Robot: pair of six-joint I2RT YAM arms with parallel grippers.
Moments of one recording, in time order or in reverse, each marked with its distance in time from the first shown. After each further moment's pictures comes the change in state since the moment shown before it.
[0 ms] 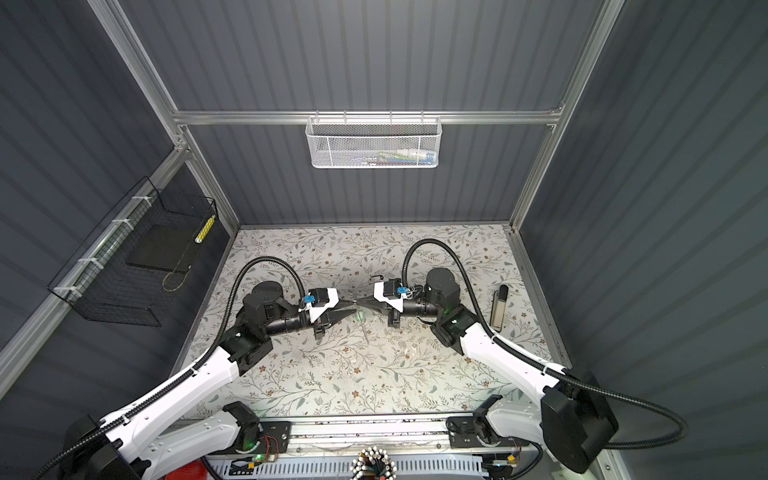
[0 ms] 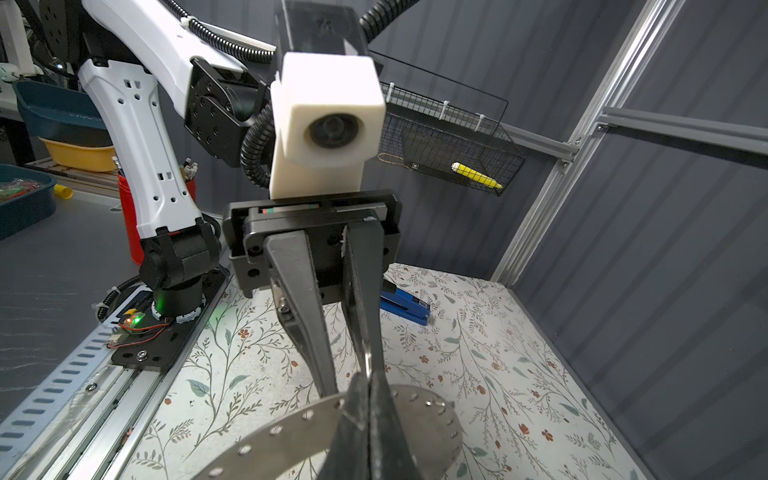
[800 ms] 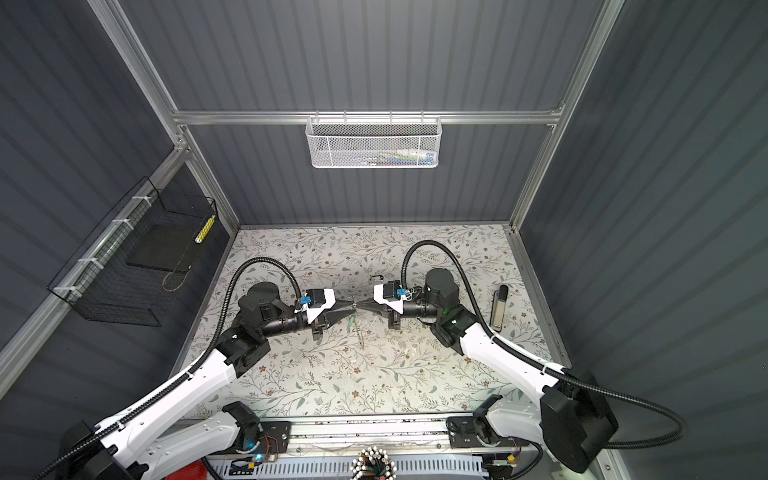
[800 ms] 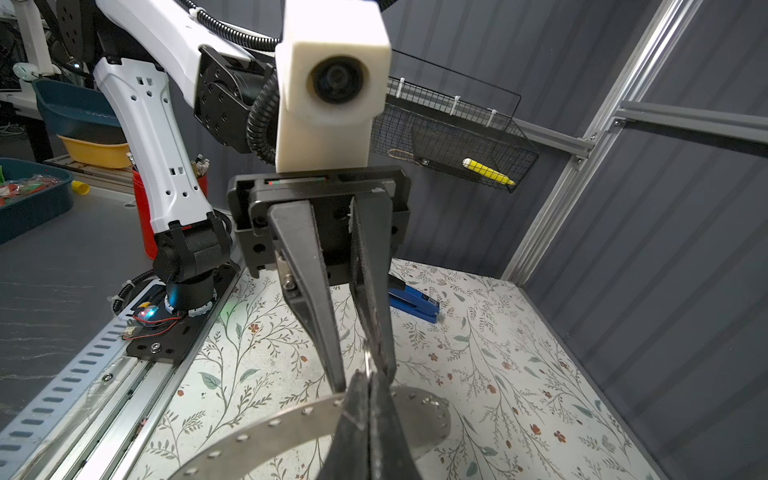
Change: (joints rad) left arm 0.001 -0.028 0.001 0.000 0.016 -0.010; right arm -0.002 0.002 -0.002 -0.021 -0.019 -0.013
